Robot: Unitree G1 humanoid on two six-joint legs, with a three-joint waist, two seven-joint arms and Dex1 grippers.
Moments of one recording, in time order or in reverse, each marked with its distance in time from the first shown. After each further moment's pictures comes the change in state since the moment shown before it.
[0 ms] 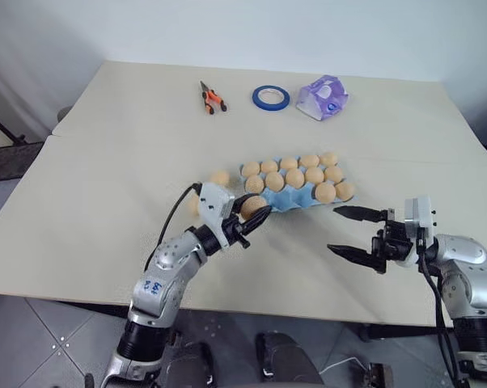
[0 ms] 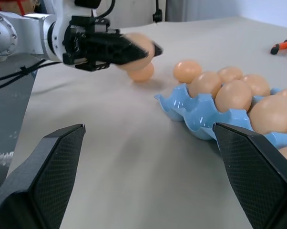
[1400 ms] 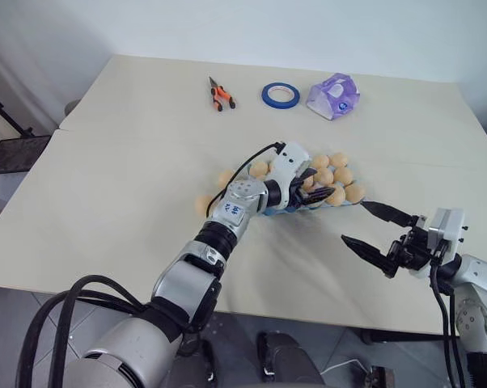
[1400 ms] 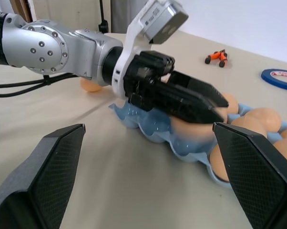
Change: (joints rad) left arm -0.740 -0.253 0.003 1.211 0.213 -0.367 -0.183; right arm 0.178 0.035 -0.131 -0.180 0.026 -0.040 -0.226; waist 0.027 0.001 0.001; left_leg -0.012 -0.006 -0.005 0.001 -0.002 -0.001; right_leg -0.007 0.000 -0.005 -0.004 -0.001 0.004
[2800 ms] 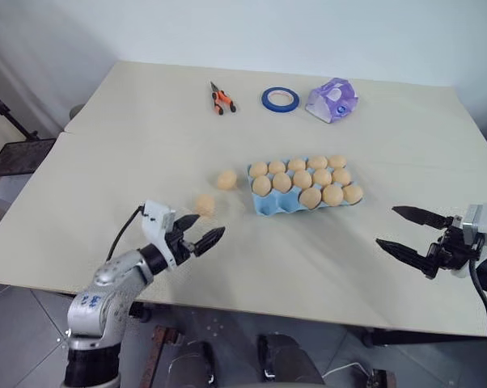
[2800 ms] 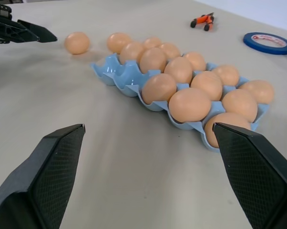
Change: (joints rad) left arm 1.002 0.439 0.340 -1.358 -0.371 0.686 0.118; right arm -0.013 -0.199 -0.087 0.211 0.010 0.042 0.162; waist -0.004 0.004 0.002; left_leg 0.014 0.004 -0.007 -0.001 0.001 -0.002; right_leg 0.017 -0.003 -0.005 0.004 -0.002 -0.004
